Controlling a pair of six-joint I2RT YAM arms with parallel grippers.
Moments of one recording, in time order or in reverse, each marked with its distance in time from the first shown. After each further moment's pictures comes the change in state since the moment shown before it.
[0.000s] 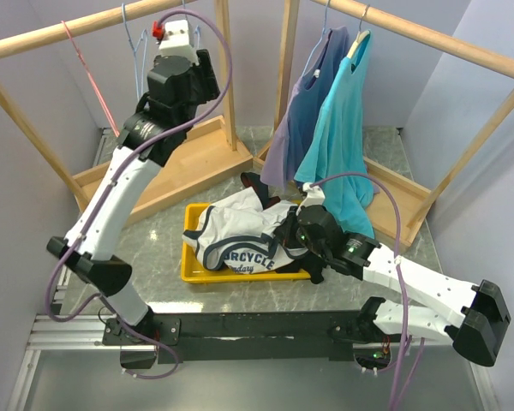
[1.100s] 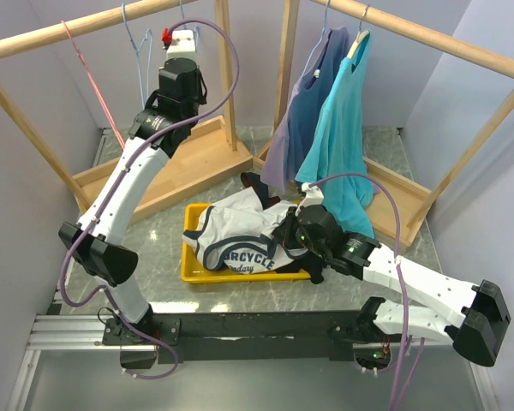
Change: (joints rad) left arm 0.074 0.097 -0.036 0.005 -0.103 0.119; right arm 0.000 0.002 0.006 0.001 -0.034 -0.005
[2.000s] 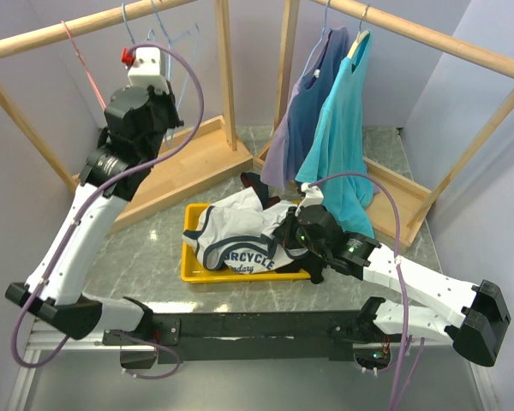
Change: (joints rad) left arm 0.004 -0.365 -0.279 0.077 0.172 0.037; right arm 0.000 0.000 0.000 -0.002 0.004 -0.015
